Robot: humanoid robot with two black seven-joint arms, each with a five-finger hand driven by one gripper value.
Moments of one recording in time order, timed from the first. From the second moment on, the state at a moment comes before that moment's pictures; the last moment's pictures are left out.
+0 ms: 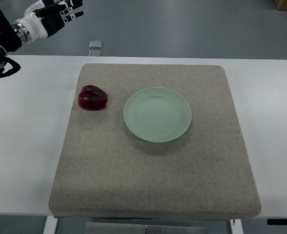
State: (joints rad) left arm -1.13 0.43 -0.51 -0.48 -0.08 -0.45 -0.01; right arm 0.00 0.00 -0.12 0.12 -0.01 0.15 -0.02
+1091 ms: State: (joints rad) left arm -1.16 0.55 -0.37 -0.58 0.45 -0.49 -0.11; right arm 0.00 0.00 -0.12 0.12 -0.01 0.15 -0.02
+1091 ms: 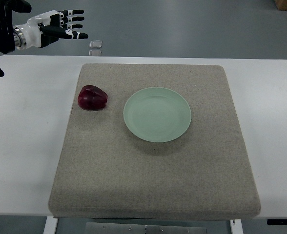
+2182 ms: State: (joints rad) left arm -1.12 0.78 -0.34 -1.18 1.33 -0.48 -0.14; right arm 0.00 0.00 -0.12 0.12 -0.01 0.15 -0.02
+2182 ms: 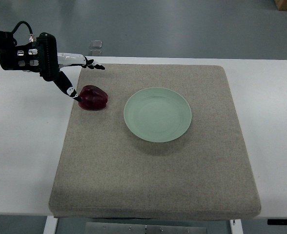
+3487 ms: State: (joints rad) left arm -1.03 0.66 -0.33 -1.14 1.60 -0.37 -0.14; right arm 0.00 0.00 -0.12 0.12 -0.01 0.15 -0.02
